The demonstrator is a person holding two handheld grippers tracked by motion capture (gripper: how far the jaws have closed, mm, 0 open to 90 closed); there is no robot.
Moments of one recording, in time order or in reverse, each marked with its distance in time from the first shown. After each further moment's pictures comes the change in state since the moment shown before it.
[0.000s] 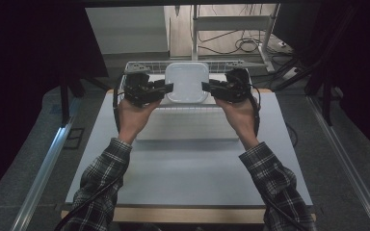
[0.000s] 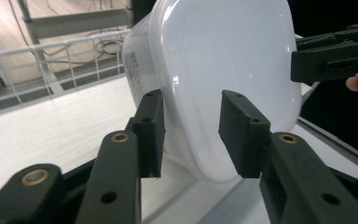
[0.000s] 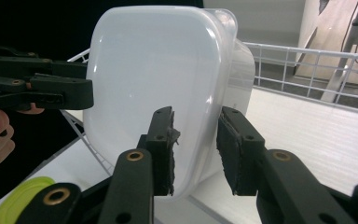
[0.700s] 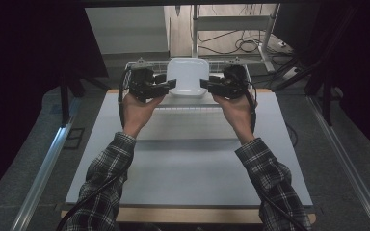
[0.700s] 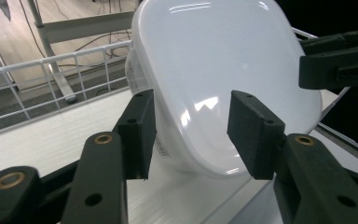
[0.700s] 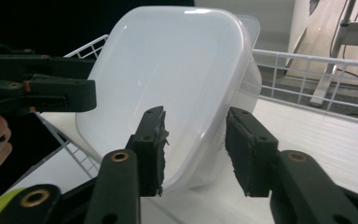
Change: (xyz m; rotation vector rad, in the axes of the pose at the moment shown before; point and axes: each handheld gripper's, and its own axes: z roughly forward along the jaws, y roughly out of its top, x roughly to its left) left arm 0.008 0.006 0.018 0.004 0.015 -0.006; right arm -0.008 0.004 0.014 -0.008 -0.043 0.005
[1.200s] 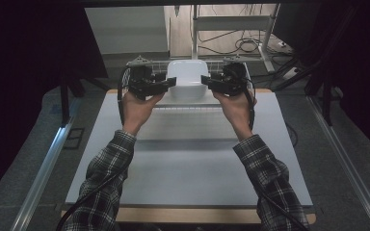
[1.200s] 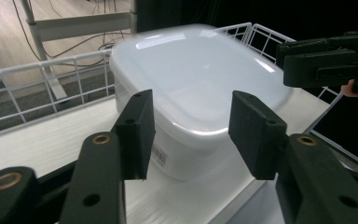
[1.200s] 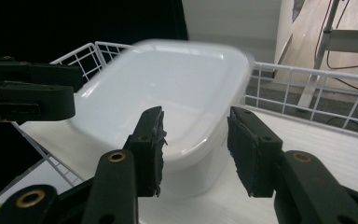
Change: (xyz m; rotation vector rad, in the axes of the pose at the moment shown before) left arm 0.008 0.004 -0.003 -0.014 -0.021 -0.022; right arm -0.005 0.004 0.005 -0.023 -0.032 0.001
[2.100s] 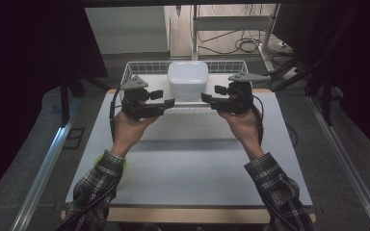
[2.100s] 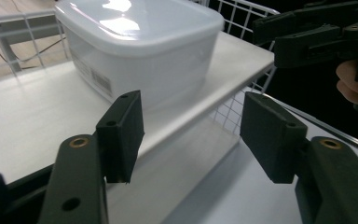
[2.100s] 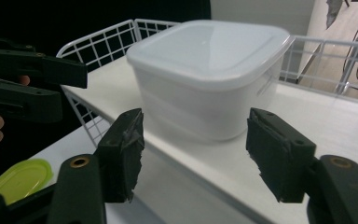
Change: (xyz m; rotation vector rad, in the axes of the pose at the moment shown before) left arm -0.022 -0.044 -0.031 0.013 -0.105 0.082; right arm 0.009 -0.038 -0.031 -0.006 0.106 -0.080
